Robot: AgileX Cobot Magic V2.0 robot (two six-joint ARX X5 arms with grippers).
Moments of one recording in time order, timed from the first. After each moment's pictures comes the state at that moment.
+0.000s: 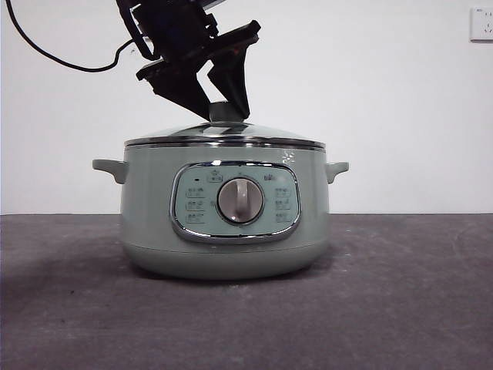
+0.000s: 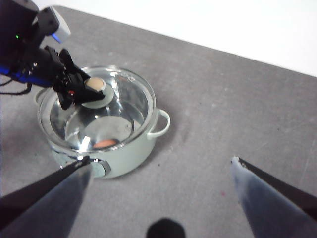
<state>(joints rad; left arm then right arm) -0.58 1.69 1.45 -0.49 0.05 -0.02 0.63 0.90 1.56 -1.17 0.21 0.01</state>
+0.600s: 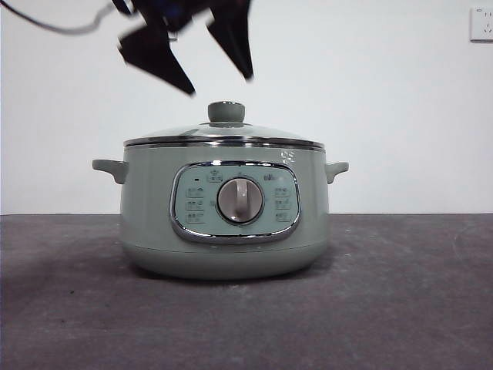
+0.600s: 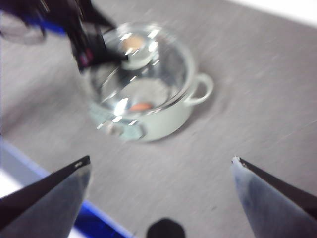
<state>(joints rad) -0.59 1.55 1.45 -0.61 0.05 -0.01 0.63 0.94 1.56 -1.27 0.02 0.01</state>
